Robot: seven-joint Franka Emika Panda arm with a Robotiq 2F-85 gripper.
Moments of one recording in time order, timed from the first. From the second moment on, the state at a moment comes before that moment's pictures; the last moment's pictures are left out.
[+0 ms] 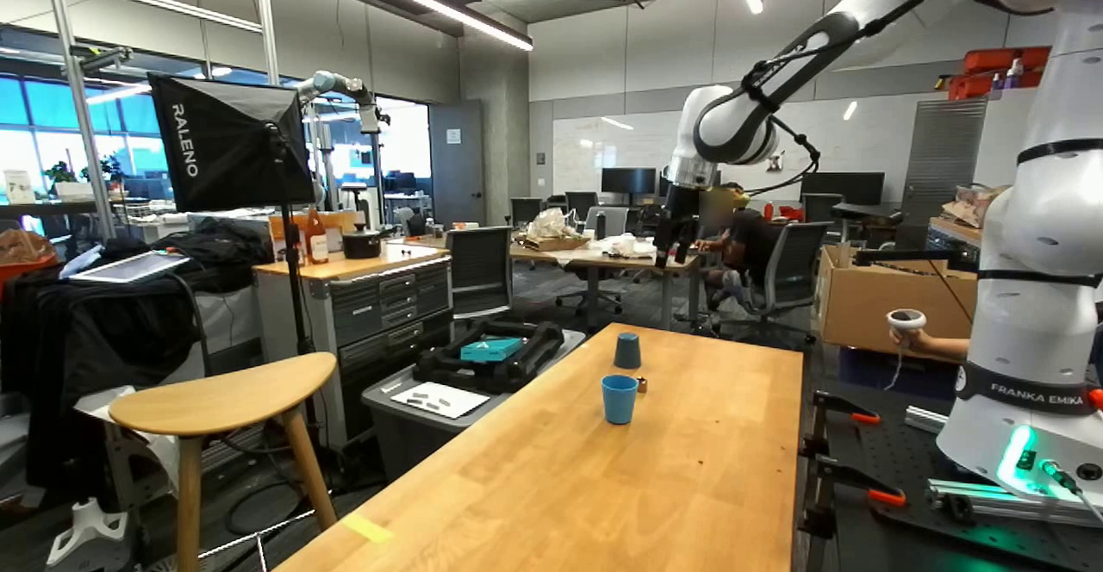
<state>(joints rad) -0.08 -0.11 -0.13 -2.40 0.03 2.47 -0.09</state>
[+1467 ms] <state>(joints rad) -0.12 0.76 -0.17 -1.89 -0.01 2.54 0.33</state>
